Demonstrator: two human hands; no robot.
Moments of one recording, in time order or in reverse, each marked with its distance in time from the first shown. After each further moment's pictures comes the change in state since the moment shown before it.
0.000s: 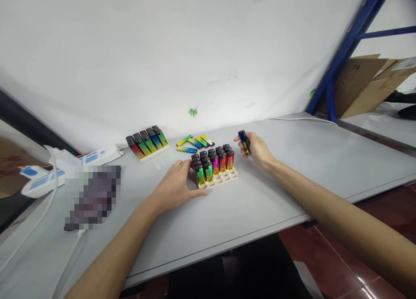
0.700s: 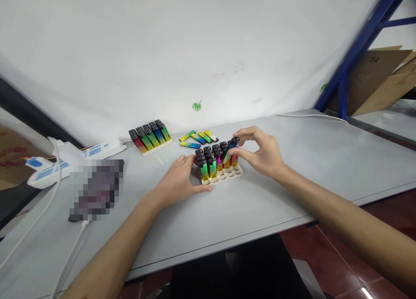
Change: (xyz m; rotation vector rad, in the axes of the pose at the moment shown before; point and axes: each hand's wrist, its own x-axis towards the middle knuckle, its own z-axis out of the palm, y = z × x) left_hand 0.001 -0.003 0.002 0.026 -0.015 0.014; right_hand -0.037 -0.015 0.011 -0.537 -0.060 -0.747
